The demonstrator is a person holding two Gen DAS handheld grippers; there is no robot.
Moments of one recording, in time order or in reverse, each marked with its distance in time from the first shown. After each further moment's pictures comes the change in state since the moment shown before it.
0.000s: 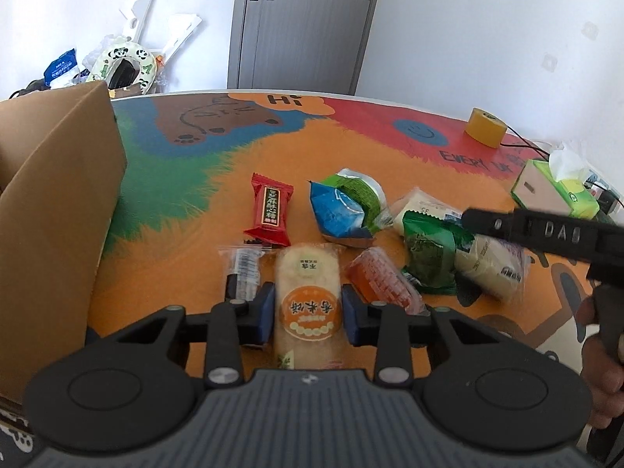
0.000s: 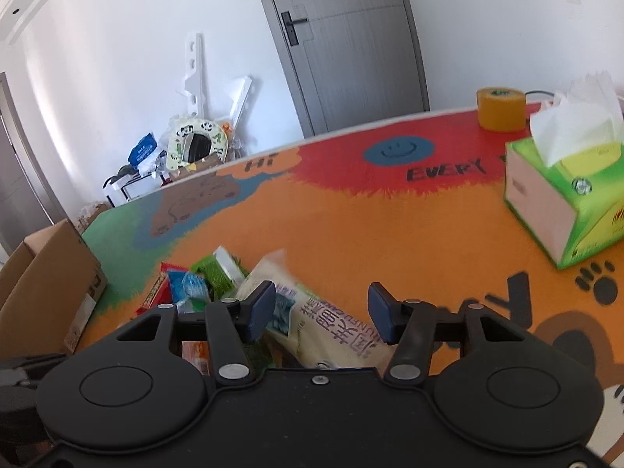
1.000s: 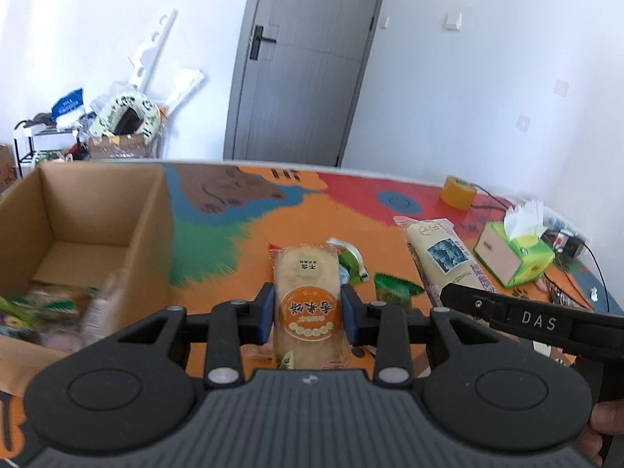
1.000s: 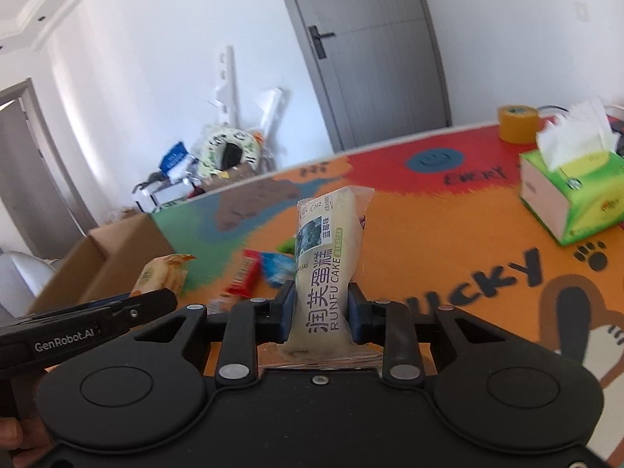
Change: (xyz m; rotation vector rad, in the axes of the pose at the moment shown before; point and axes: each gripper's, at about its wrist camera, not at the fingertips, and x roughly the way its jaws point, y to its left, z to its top) left arm -0.089 0.018 0.008 -0.019 -0.190 -0.038; right arm -0.070 0.049 -0.012 -0.014 -0.048 0.073
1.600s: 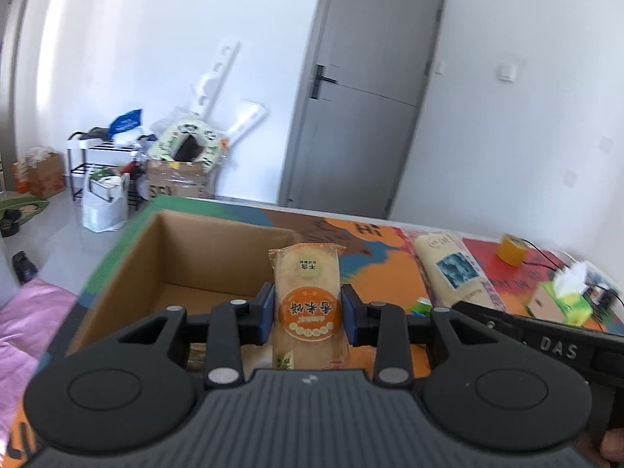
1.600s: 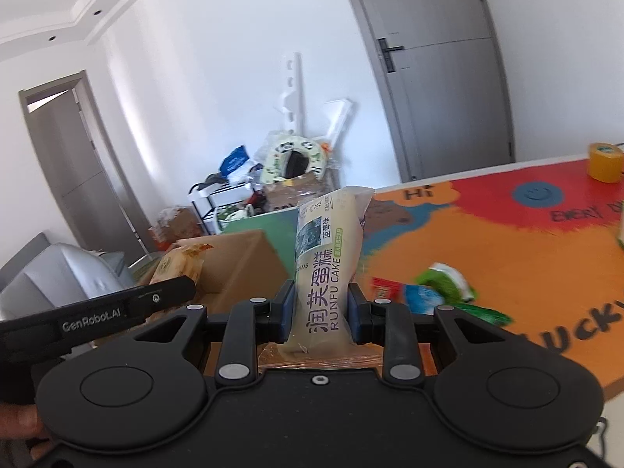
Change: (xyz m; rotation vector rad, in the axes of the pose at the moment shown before) left arm -0.045 0.083 0.031 -0.083 -0.107 0.140; right arm 0.021 0.092 0.019 -0.075 -0.026 0.154
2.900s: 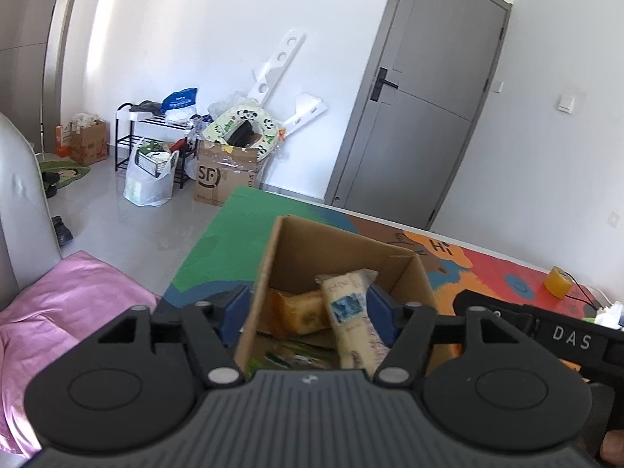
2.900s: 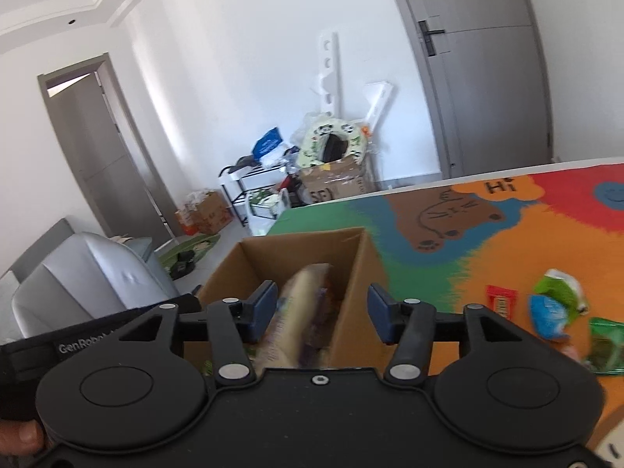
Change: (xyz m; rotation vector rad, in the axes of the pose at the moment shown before) left arm -0.009 0.090 0.017 -0.121 0.025 0.086; right arm 0.046 0.085 0.008 -0.015 0.049 0.054
